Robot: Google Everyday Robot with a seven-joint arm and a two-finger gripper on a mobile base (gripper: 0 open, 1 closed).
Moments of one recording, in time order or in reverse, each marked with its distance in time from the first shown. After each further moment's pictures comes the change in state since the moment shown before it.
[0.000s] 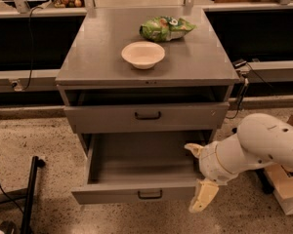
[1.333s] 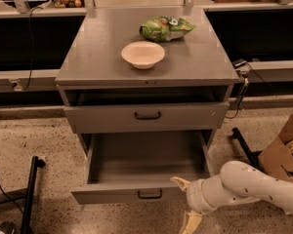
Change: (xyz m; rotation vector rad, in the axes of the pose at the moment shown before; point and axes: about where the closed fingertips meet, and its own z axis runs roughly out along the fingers) arm 0.059 0.047 0.154 -0.090 -0.186 -0.060
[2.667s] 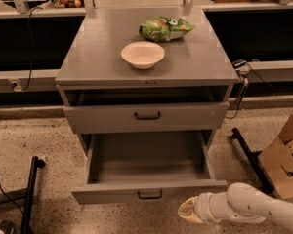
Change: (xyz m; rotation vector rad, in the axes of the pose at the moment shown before) arm 0.106 -0.005 0.057 0.113 -0.009 0.219
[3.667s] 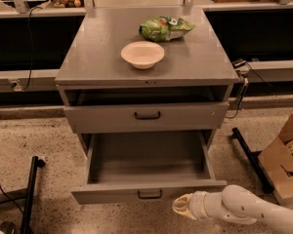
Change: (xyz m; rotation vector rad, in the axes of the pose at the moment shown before) arm 0.000 -0.025 0.033 0.073 -0.086 -0.056
